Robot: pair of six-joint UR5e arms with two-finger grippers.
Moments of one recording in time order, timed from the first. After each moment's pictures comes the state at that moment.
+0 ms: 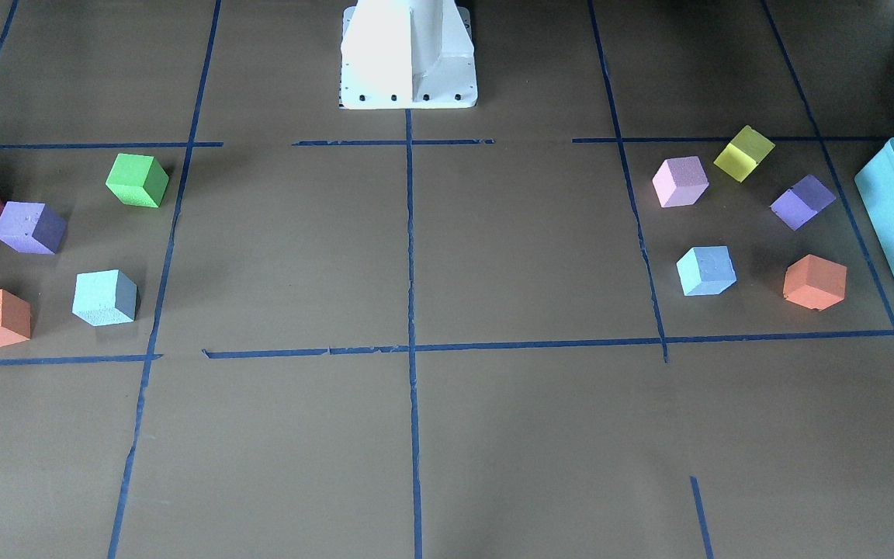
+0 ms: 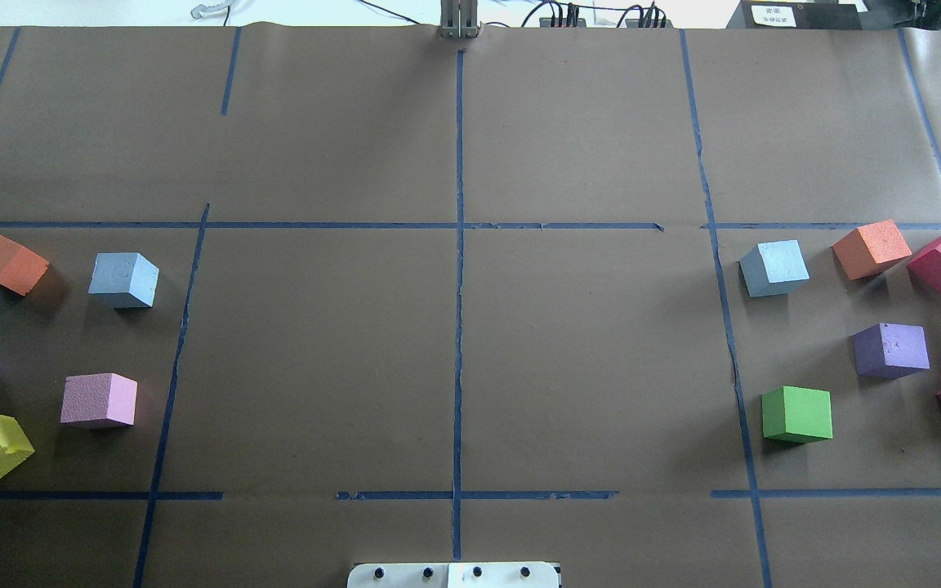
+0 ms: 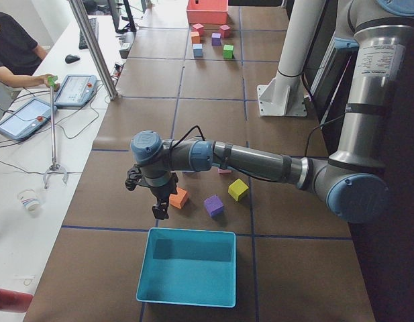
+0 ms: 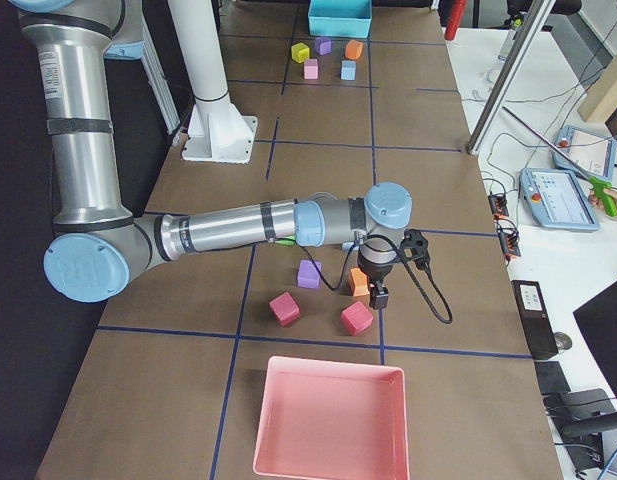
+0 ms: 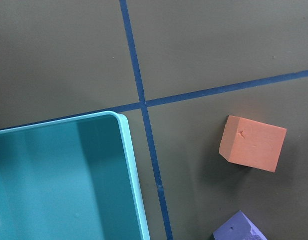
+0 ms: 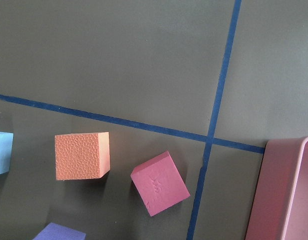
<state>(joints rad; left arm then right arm) -1.51 -1.67 -1.66 -1.37 -2.30 0.16 1.51 -1.51 1.70 -1.64 2.35 -0.07</state>
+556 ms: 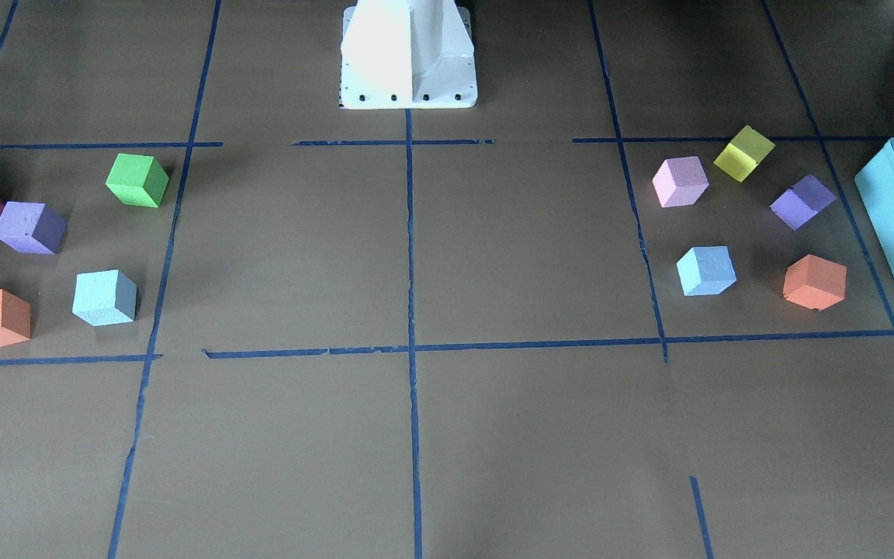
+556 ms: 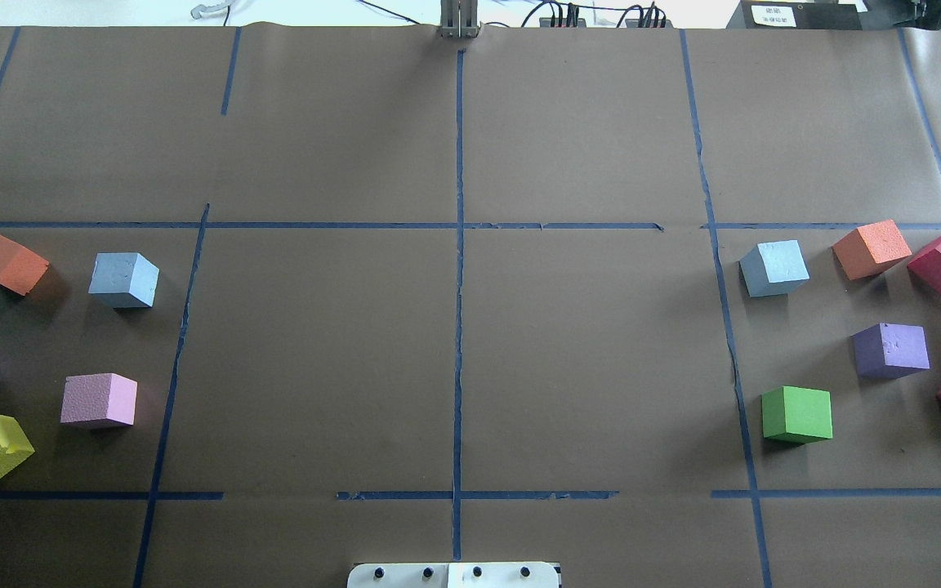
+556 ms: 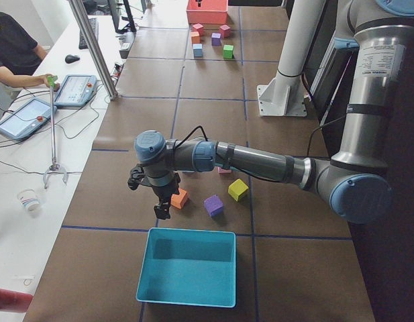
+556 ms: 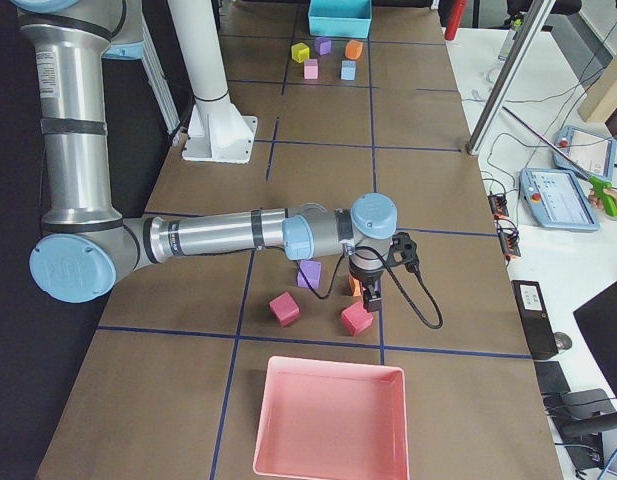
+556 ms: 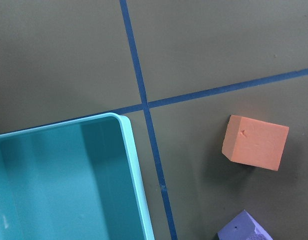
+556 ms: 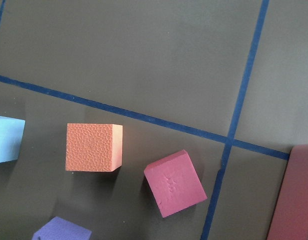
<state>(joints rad) -1.50 -1.64 -1.68 -1.39 -2.30 0.17 1.47 -1.56 1.69 -1.51 2.39 -0.06</state>
